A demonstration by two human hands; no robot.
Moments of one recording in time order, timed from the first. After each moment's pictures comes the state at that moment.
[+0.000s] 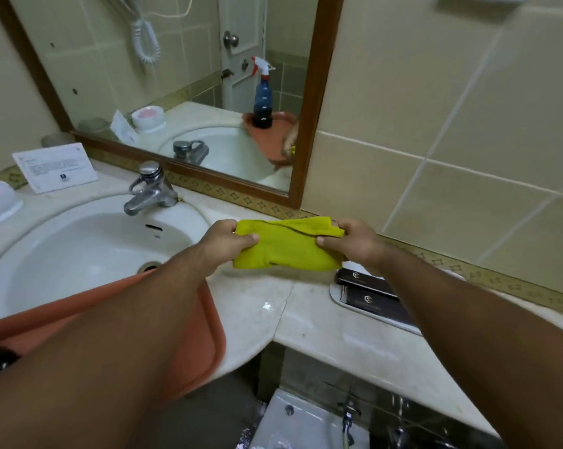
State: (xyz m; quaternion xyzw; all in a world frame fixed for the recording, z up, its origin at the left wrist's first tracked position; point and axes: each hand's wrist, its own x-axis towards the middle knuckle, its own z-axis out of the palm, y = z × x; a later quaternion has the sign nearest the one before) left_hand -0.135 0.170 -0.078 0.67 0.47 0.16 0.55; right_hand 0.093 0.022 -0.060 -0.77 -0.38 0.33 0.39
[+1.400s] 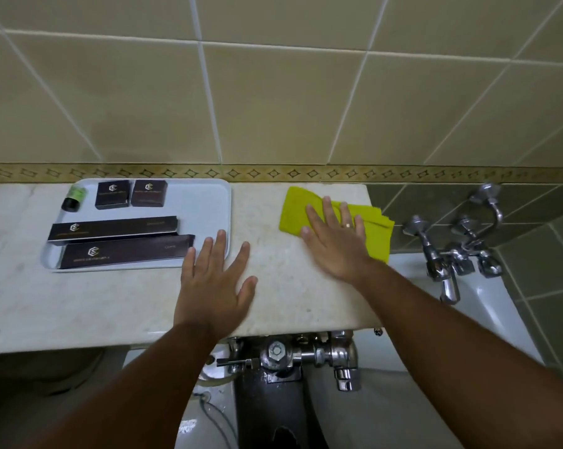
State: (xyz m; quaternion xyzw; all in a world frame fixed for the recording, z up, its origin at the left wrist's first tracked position) left_hand 0.120 -0.210 -0.200 0.97 0.22 0.01 0.05; right_hand 0.327 -0.368 -0.175 -0.94 -0.32 0.15 0.04
